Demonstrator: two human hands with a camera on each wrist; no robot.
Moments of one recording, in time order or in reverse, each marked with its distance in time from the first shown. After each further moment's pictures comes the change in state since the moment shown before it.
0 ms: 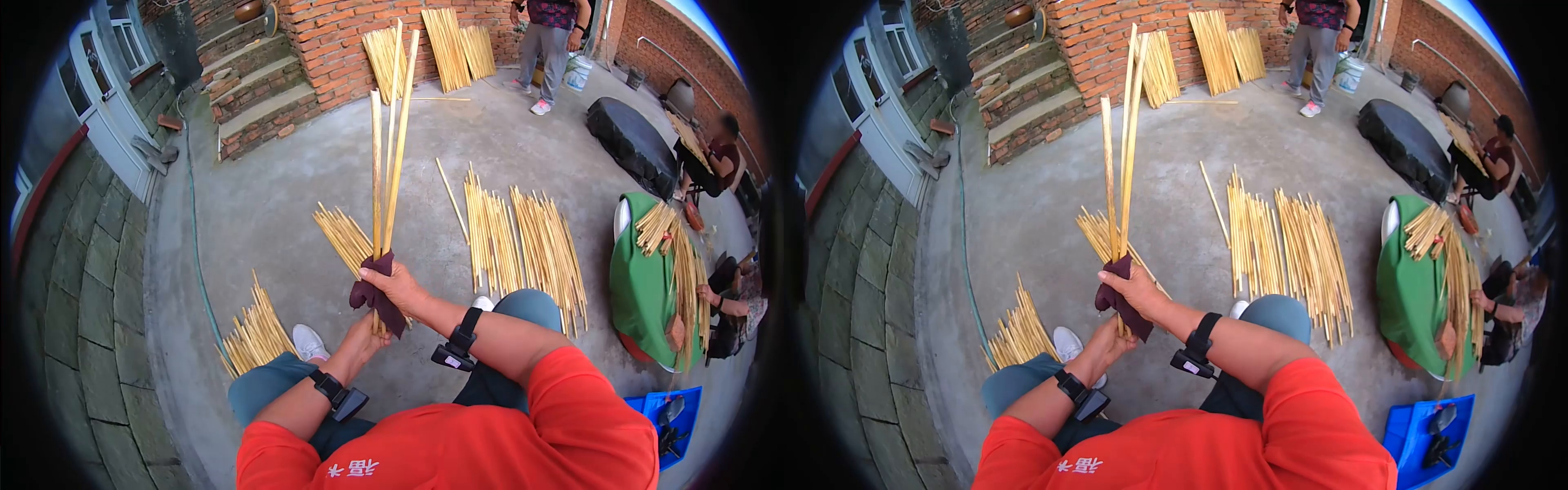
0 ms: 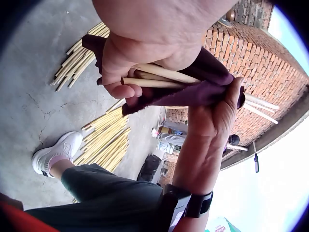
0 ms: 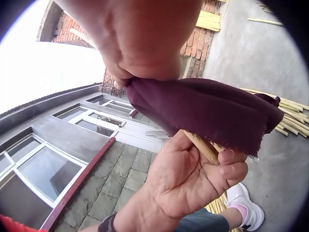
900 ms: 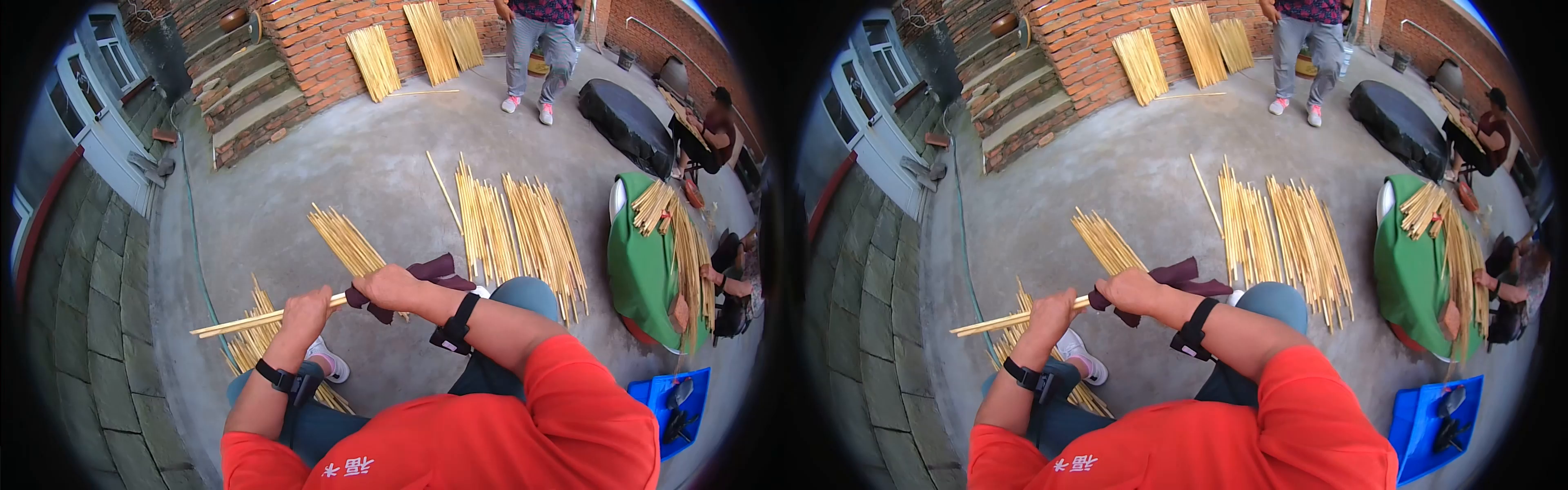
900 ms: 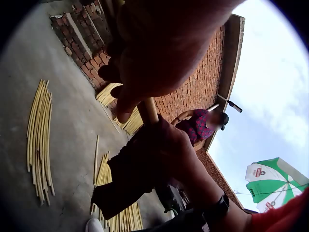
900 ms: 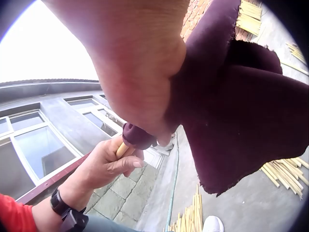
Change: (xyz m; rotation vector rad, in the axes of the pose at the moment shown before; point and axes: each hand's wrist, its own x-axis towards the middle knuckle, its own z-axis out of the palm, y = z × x) left_hand -0.082 0.102 0.021 2.110 0.429 0.768; right_hand -0.011 -0.014 -0.022 -1.601 -0.482 -0.557
